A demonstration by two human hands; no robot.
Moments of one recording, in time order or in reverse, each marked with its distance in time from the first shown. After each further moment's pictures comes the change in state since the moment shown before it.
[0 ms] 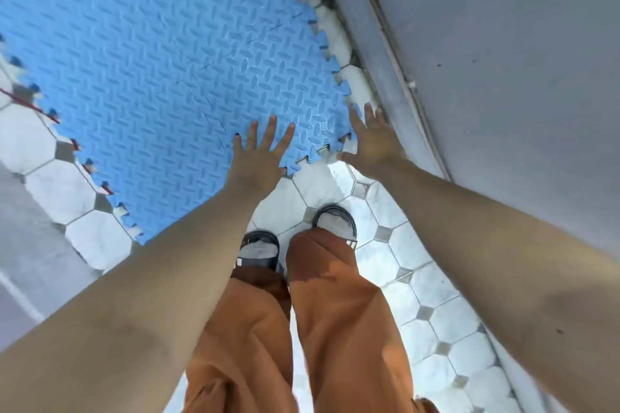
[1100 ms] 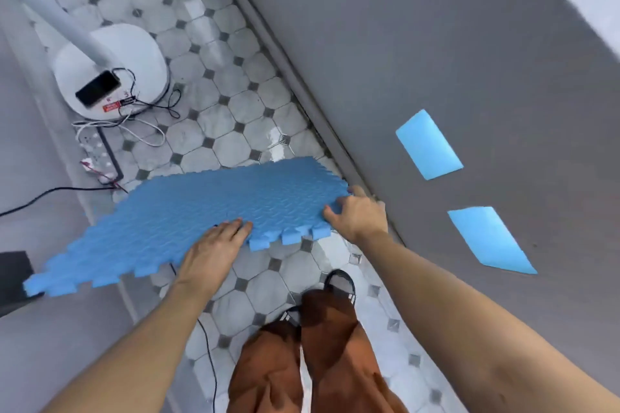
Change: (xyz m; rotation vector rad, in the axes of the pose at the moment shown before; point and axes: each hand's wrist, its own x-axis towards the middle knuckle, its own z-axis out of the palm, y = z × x) left_hand -0.309 -0.085 -0.253 0.107 0.312 0.065; right_hand -0.248 -0.159 -0.219 0.041 0.280 0.097
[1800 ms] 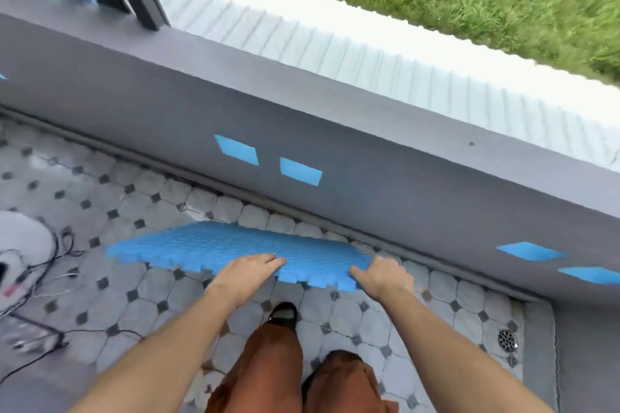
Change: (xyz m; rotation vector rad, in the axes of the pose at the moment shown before) left_hand -0.103 0.223 -0.149 0.341 -0.295 0.787; right_hand -0.402 0.130 -0.004 0.531 -0.075 0.900
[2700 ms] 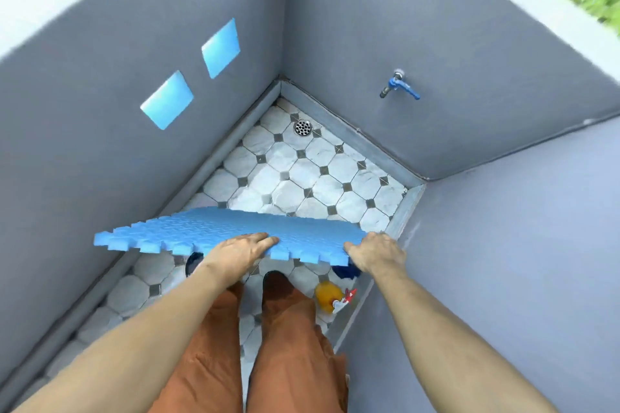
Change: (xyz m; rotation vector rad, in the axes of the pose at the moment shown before) left_hand 0.155 0.463 0.132 0.639 -0.340 1.036; right_hand -0.148 0.428 0.239 0.808 -0.213 0.986
